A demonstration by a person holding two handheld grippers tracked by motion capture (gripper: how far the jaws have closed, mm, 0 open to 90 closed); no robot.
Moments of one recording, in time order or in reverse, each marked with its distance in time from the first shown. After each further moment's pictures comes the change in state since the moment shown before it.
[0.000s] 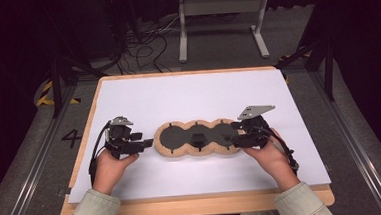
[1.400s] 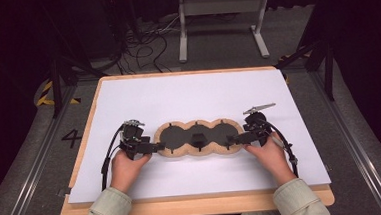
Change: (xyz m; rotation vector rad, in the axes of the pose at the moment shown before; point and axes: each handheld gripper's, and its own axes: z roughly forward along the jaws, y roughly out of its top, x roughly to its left) left arm 0.001 -0.004 0.052 0.061 -0.071 -0.133; right arm -0.050 -0.035 0.043 0.135 -0.001 0.300
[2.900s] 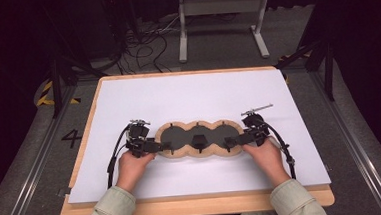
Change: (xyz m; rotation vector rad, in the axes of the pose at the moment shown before) left arm -0.008 0.004 0.008 0.009 -0.035 -0.049; right arm 0.008 -0.001 0.002 0.060 0.008 0.098
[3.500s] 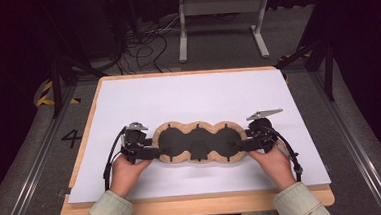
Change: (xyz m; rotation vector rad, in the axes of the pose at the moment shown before) left arm -0.026 -0.013 -0.029 -0.044 0.049 0.145; right arm 0.027 -0.015 -0.043 -0.101 -0.021 -0.130
